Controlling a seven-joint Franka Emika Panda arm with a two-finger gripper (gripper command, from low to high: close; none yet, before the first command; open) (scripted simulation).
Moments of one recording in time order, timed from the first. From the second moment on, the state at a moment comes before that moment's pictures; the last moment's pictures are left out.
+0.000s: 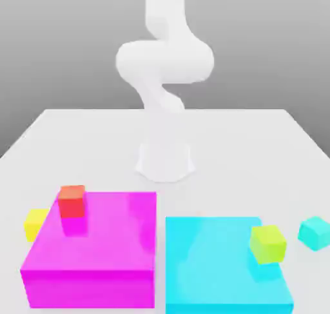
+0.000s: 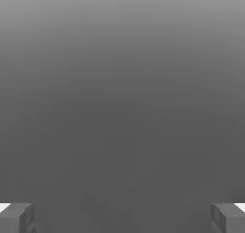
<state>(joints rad) -0.07 -0.71 -0.01 -2.34 -0.01 2.35 0.88</state>
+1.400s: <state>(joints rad) -0.65 0.12 -0.15 -2.71 0.07 2.82 1.44</state>
